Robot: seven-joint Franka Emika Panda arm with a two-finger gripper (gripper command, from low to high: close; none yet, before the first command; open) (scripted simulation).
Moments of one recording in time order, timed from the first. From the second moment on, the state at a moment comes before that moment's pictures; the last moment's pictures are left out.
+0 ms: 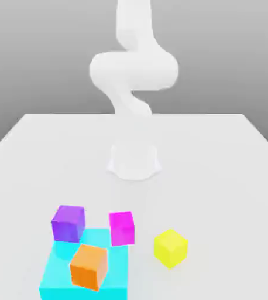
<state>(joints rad) 0.02 -0.75 0.00 -2.32 -0.03 2.33 0.71</state>
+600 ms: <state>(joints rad) 0.20 -0.40 -0.10 -2.50 -0.22 2.52 0.03</state>
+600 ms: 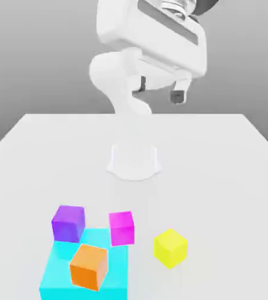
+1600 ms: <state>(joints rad) 0.33 0.24 -0.09 -2.72 0.13 2.96 -1.33</state>
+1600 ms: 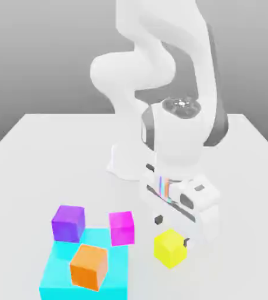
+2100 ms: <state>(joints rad) 0.34 0.10 -0.12 -2.75 0.05 2.85 -1.28</state>
